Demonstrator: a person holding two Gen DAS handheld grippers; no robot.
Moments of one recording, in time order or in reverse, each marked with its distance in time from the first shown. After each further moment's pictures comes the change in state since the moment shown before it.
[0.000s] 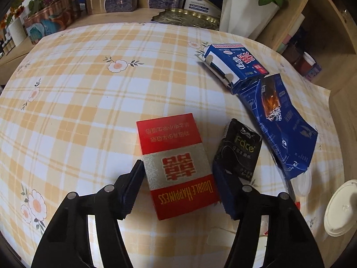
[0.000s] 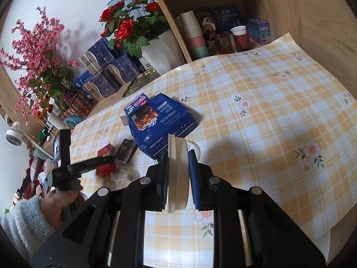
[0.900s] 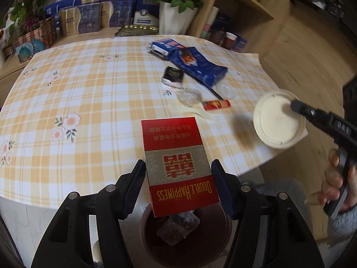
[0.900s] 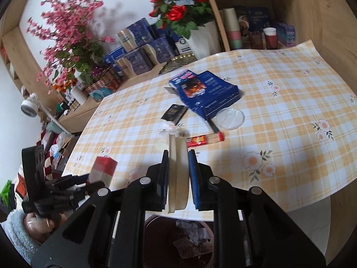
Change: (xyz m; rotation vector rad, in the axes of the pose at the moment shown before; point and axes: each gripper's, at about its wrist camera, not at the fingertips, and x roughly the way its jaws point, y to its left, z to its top) left arm -0.174 0.029 -0.175 0.271 -0.068 -0.239; right arm -0.066 0.095 -0.075 -0.140 0.051 0.087
